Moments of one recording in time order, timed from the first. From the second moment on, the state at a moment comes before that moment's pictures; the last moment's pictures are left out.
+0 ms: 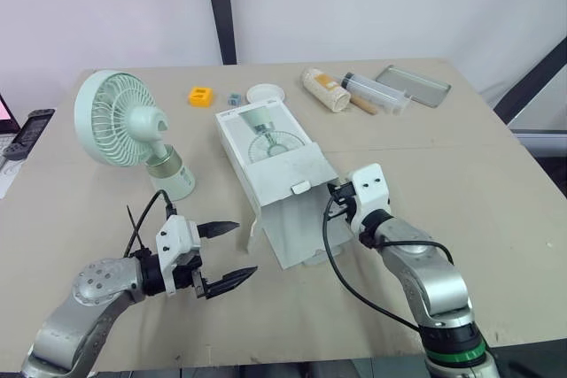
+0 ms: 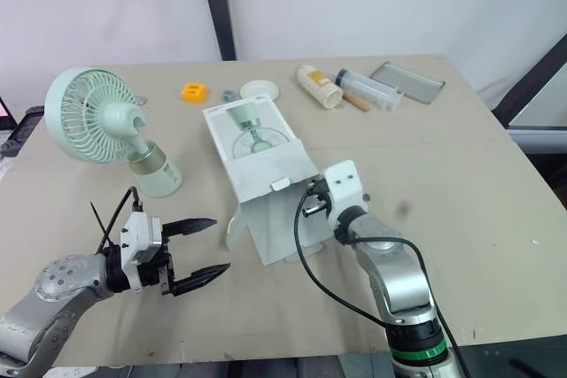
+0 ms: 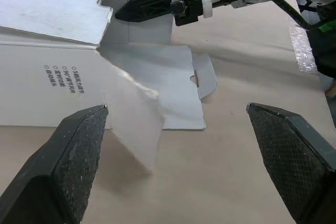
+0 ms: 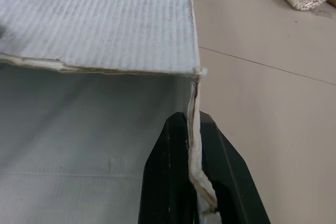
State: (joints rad) left arm 0.11 0.62 -0.03 -0.51 -0.50 0.29 -0.90; right arm -0.21 -0.31 0.08 -0.40 0.14 0.68 0.25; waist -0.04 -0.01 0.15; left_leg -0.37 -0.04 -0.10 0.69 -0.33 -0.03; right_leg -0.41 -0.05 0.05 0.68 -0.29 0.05
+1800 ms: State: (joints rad) left arm 0.02 0.59 -0.12 -0.49 -0.51 0.28 -0.96; right arm -0.08 -0.29 -0.56 -0.31 0.31 0.65 -0.06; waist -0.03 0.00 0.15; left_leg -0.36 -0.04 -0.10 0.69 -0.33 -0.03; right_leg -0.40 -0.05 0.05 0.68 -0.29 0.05
